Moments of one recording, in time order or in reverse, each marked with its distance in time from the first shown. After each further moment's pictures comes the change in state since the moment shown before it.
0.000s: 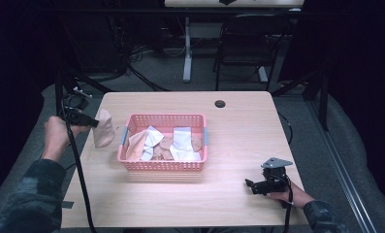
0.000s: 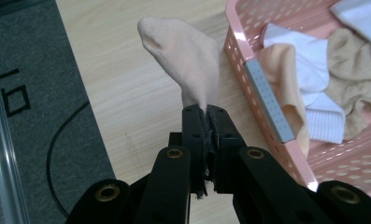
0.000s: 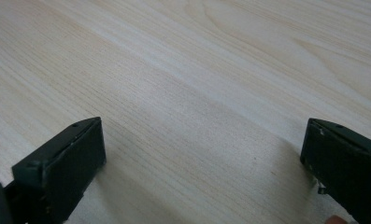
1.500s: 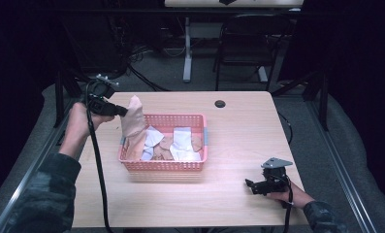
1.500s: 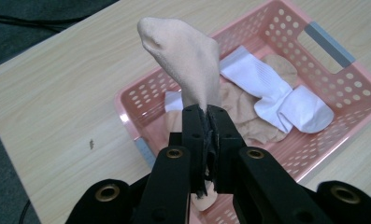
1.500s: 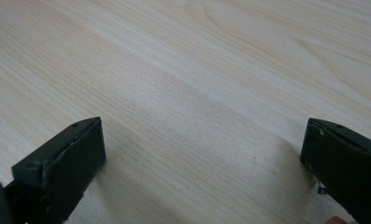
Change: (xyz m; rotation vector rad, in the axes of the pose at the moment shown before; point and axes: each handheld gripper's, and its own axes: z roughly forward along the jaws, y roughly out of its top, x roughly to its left) left arm -0.077 0.047 -0.045 -0.157 -0.147 0.187; right arm 0.000 0.000 0.000 0.000 0.000 0.000
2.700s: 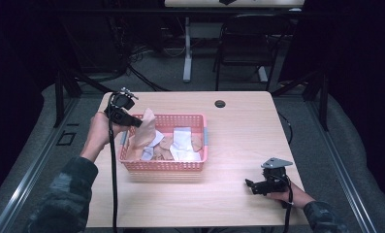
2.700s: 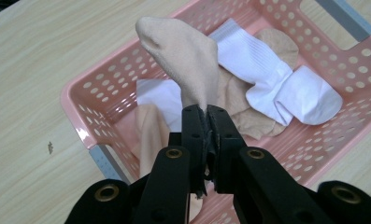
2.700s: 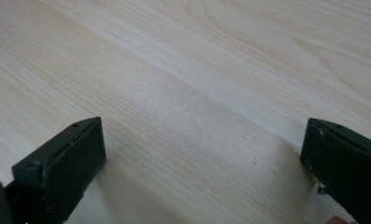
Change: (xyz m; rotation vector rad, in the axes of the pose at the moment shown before) left arm -0.027 0.001 0.057 0.088 -0.035 0.043; right arm 0.000 0.000 0.000 -0.002 -0.001 -0.002
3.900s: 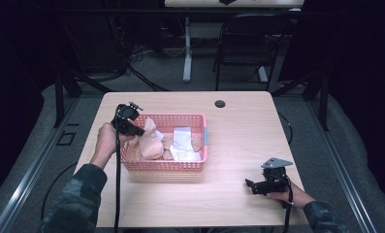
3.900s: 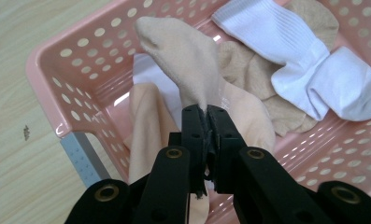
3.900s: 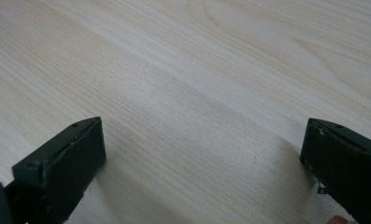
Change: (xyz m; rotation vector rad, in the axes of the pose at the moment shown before) left arm 0.000 -0.022 0.045 0.047 0.038 -0.034; right arm 0.000 0.000 0.000 -0.004 0.001 0.004
